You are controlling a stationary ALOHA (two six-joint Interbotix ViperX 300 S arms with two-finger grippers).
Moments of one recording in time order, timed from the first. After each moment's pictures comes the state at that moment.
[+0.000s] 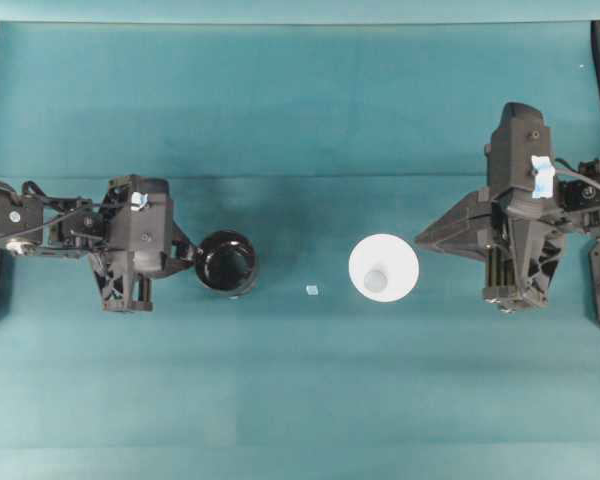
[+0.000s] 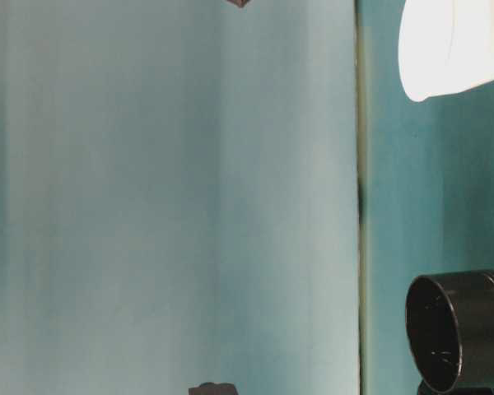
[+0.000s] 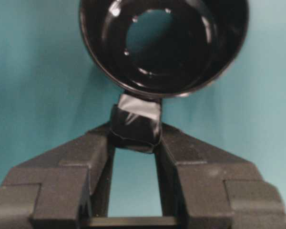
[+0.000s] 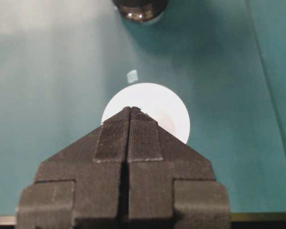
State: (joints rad) left arm 0.10 -0.12 1.03 0.02 -0.08 0.13; right arm -0.03 -0.56 0.84 0.03 0.42 0.12
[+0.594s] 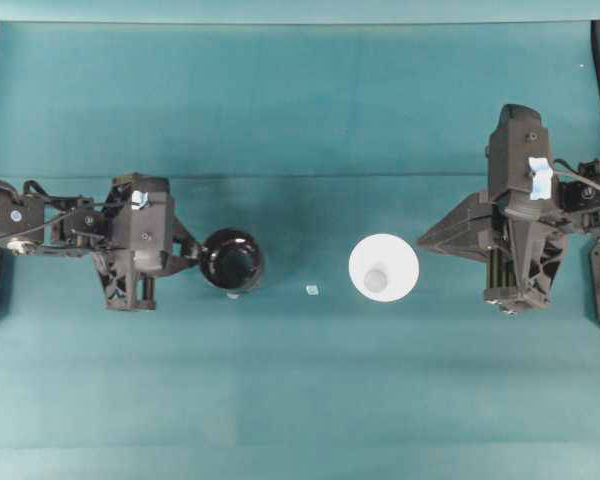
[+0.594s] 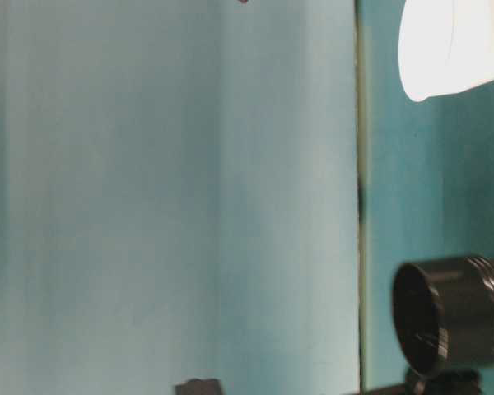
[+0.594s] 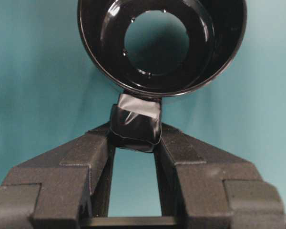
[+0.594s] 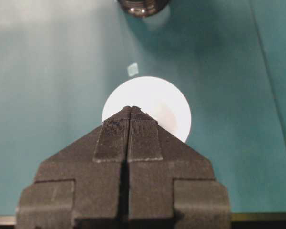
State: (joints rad) left arm 0.10 -0.14 1.01 0.02 -0.12 0.14; right arm -0.03 -0.56 0.84 0.03 0.45 0.12
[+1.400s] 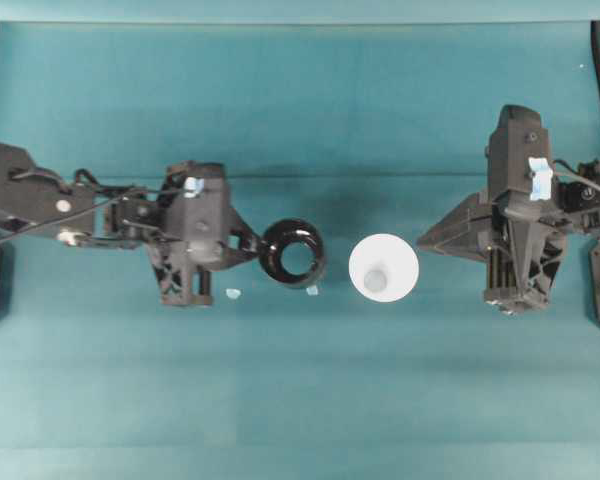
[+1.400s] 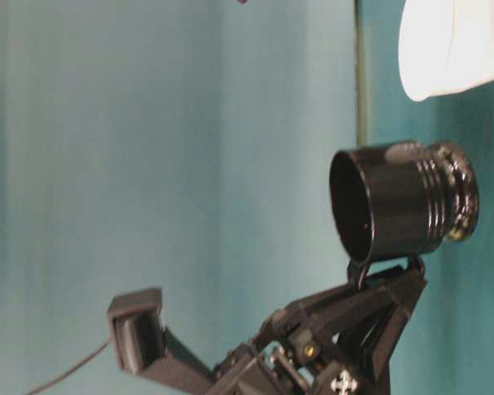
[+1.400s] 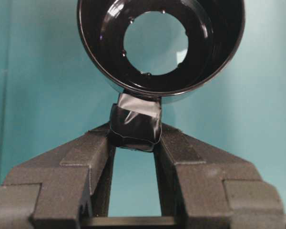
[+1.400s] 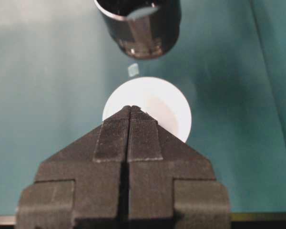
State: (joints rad) left arm 0.07 -0.04 0.76 0.02 -0.01 0.12; right arm -0.03 -0.56 0.84 0.03 0.45 0.12
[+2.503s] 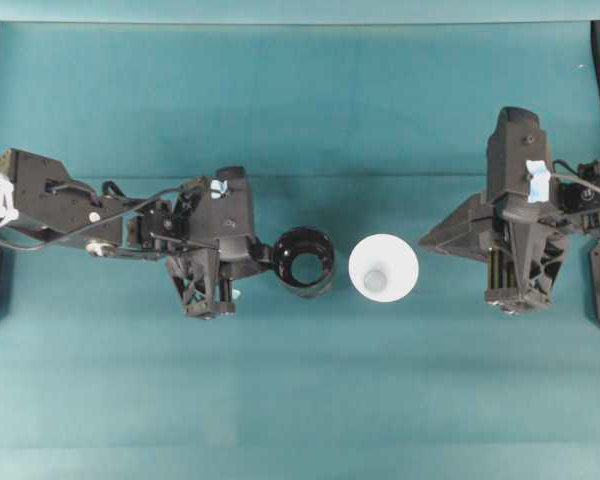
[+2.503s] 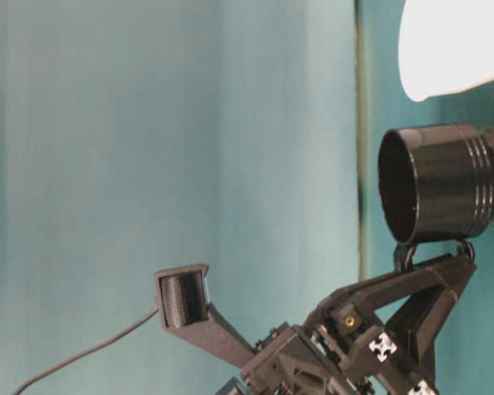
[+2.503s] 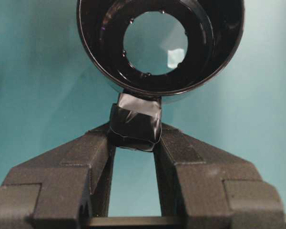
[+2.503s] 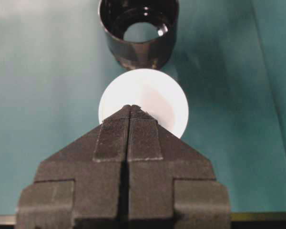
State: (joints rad) left arm 0.05 0.07 0.73 0.02 -0.04 -0.04; right arm -0.03 -0.56 0.84 0.02 0.48 0.12
